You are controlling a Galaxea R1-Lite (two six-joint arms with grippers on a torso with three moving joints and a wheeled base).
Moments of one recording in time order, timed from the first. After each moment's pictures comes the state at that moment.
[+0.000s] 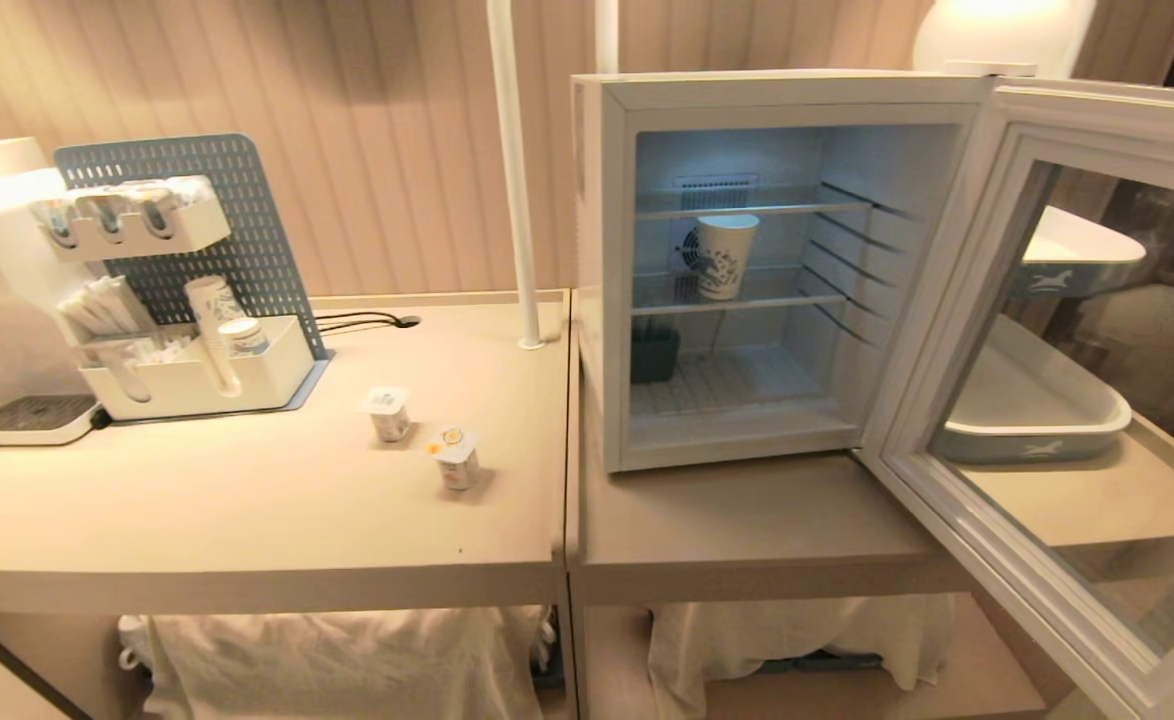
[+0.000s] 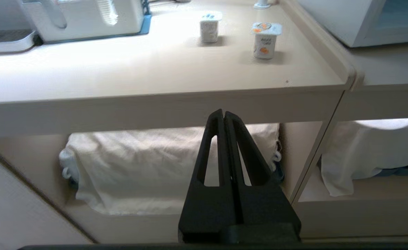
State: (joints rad) left arm 0.01 0.00 0.00 0.02 0.01 0.04; right arm 0.00 0.00 -0.06 0.15 -0.01 0.01
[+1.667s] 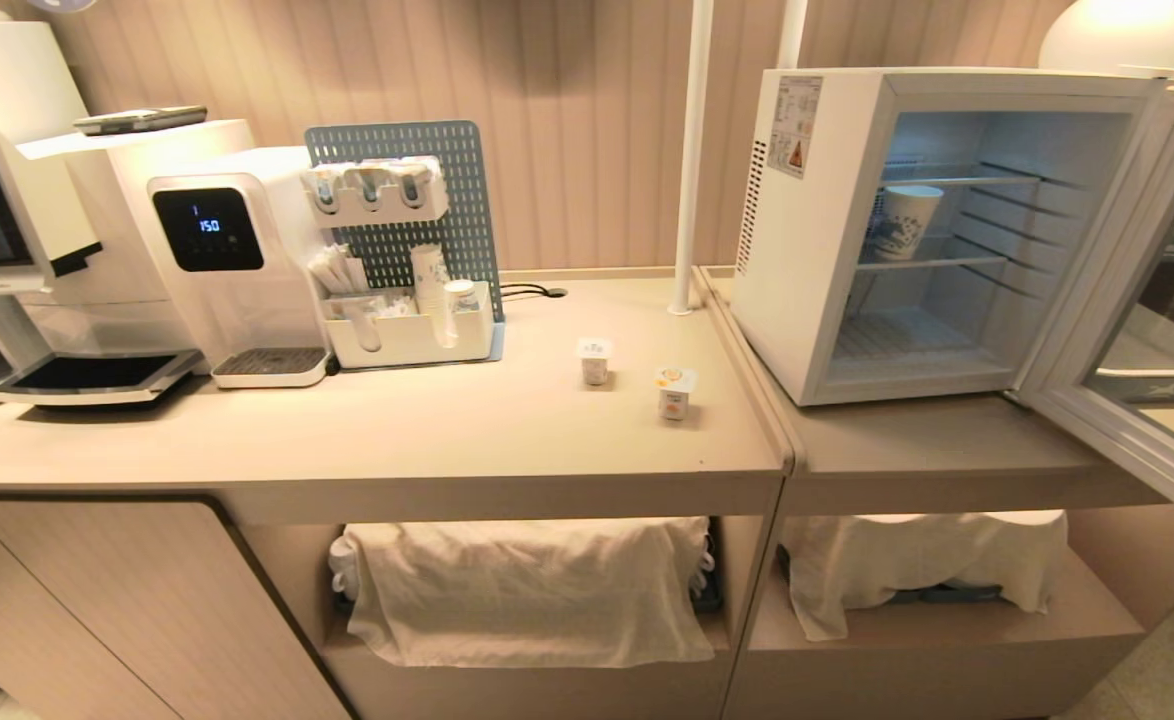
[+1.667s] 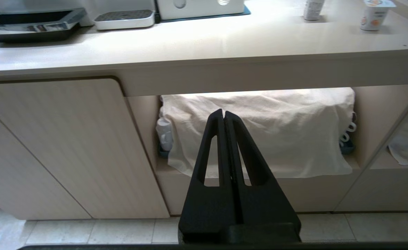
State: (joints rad) left arm 0.01 0.00 0.00 0.01 0.01 0.04; right arm 0.00 0.00 -0.06 0.15 -0.01 0.01
